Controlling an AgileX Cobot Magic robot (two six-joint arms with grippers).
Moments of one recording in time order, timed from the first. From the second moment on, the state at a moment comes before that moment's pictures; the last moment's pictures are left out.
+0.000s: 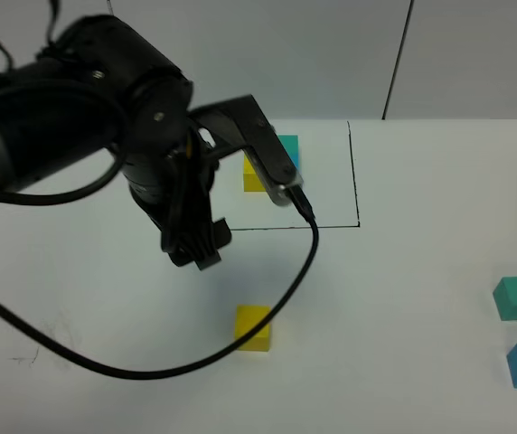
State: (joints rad) left arm -0.69 1.72 -1.51 0.30 1.06 0.27; right arm 0.05 -0.01 -0.49 0.01 1.06 -0.05
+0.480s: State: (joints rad) left arm -0.49 1.22 -1.51 0.37 1.19 0.03; right arm 0.05 -0.01 -0.49 0.01 1.06 -0.05
